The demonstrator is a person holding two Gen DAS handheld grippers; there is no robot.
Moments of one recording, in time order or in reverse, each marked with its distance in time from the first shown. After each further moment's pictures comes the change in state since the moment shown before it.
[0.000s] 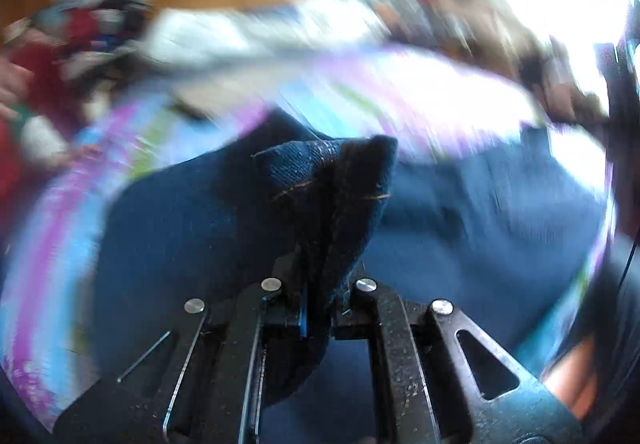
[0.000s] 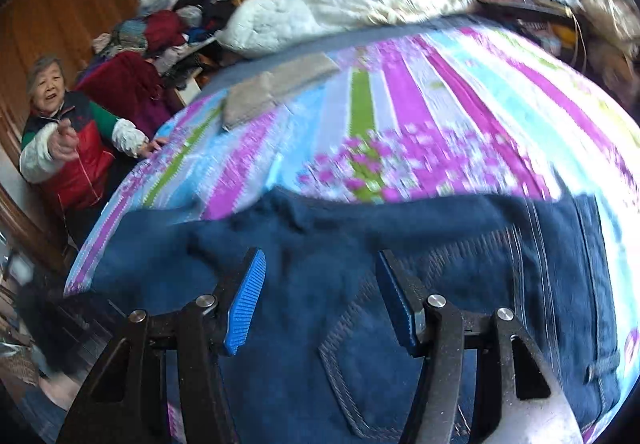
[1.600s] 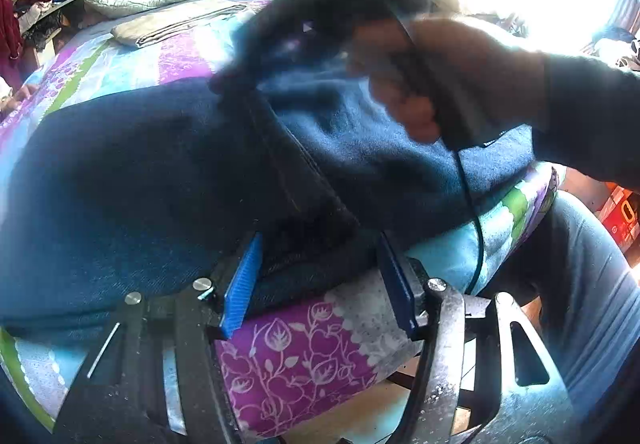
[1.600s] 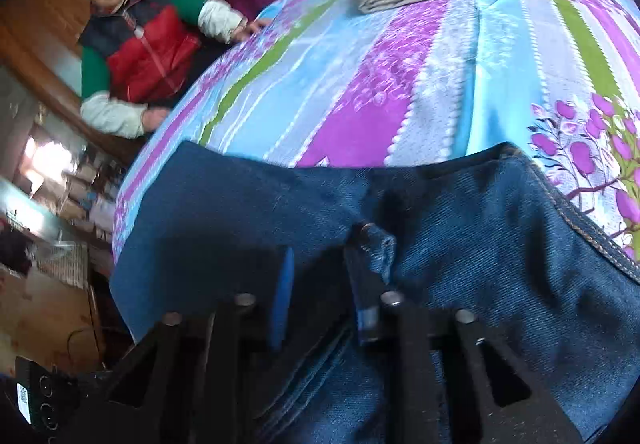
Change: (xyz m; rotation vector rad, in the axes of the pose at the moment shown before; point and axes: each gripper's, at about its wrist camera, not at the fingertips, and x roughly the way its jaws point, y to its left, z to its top) left arm -0.008 -0.053 -0.046 -0.106 0.099 -0.190; right arm 0.187 0.114 0.010 -0.250 0.374 0.382
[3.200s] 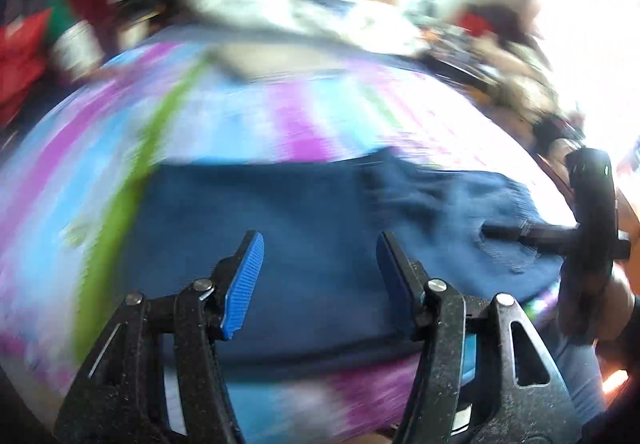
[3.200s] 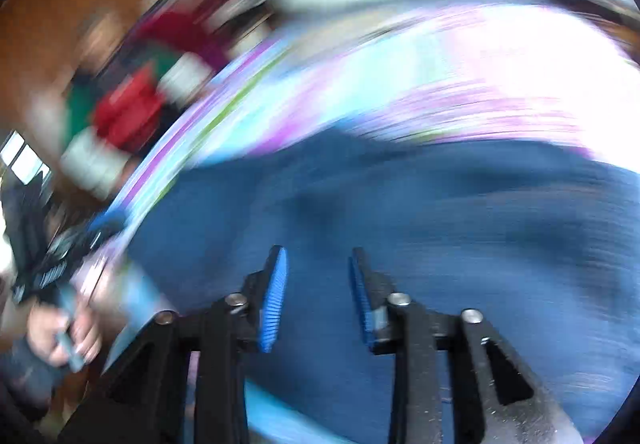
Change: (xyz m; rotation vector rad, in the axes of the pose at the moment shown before) left arm -0.059 0.067 0.059 -0.224 -0.179 0.114; right arm -0.186 -0.029 -0.150 0.183 -0.323 -0.291
